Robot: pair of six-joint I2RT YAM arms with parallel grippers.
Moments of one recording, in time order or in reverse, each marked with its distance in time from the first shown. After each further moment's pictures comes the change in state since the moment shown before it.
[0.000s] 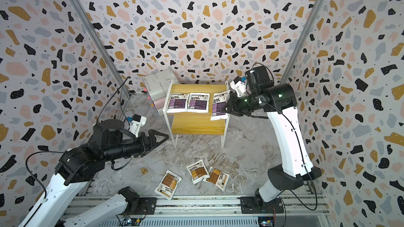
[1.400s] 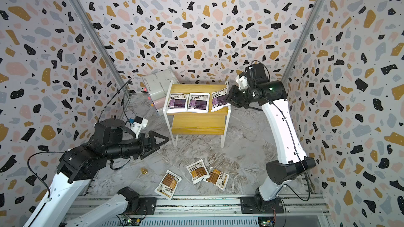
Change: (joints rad) left arm 0.082 0.007 -0.015 -0.043 0.132 0.022; right arm -0.085 0.038 -0.142 0.259 0.055 0.145
